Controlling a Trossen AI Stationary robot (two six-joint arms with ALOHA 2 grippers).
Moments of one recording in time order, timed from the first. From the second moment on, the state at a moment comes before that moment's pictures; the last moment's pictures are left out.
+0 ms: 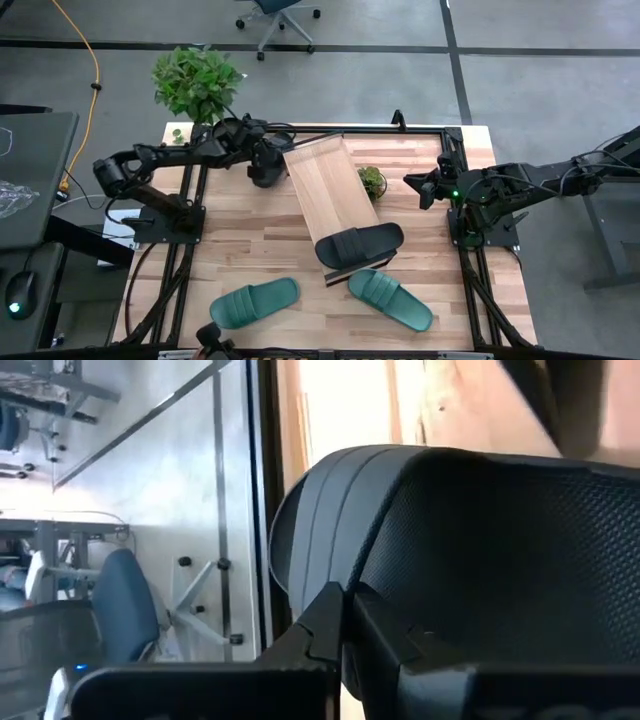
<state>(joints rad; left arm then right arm) 0.79 1.42 0.67 -0.04 -0.18 0.98 0.24 0.73 0.90 -0.69 0.61 0.94</state>
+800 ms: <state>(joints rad) 0.56 1.22 0.67 -0.39 -0.31 0.84 0.24 0.73 0.90 -0.69 0.60 0.92</state>
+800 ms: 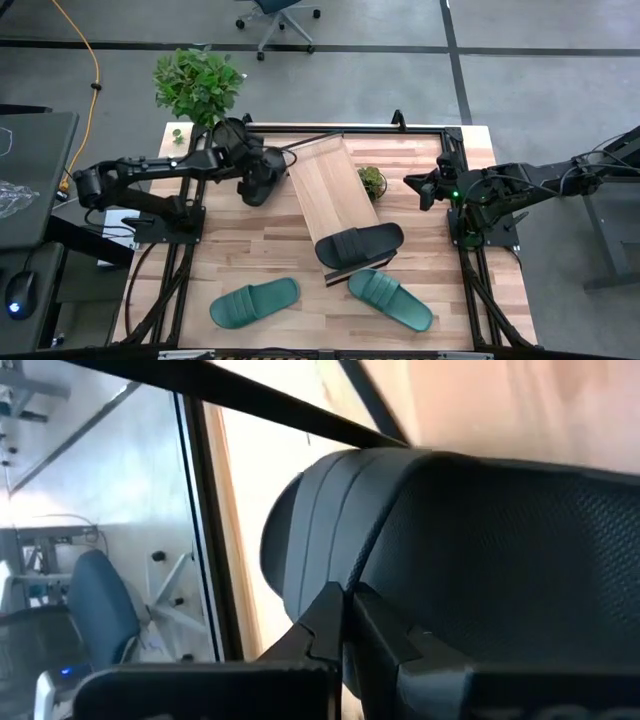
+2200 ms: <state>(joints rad) 0.03 1.08 1.22 -1.02 -0.49 -0.14 0.24 0.75 0.90 -0.55 0.46 0.84</state>
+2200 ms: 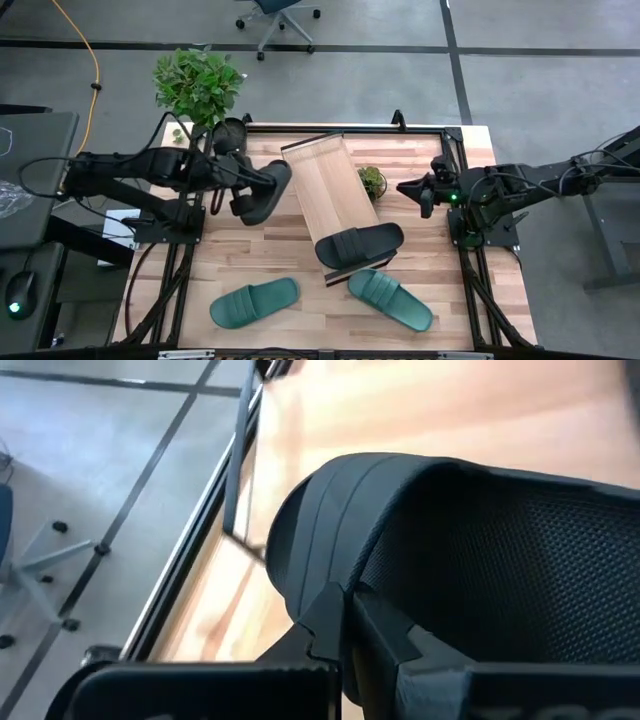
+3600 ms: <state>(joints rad) -0.01 1.84 2.11 -1.10 -0.91 0.18 0.04 1.01 0.90 -0.04 0.21 0.96</state>
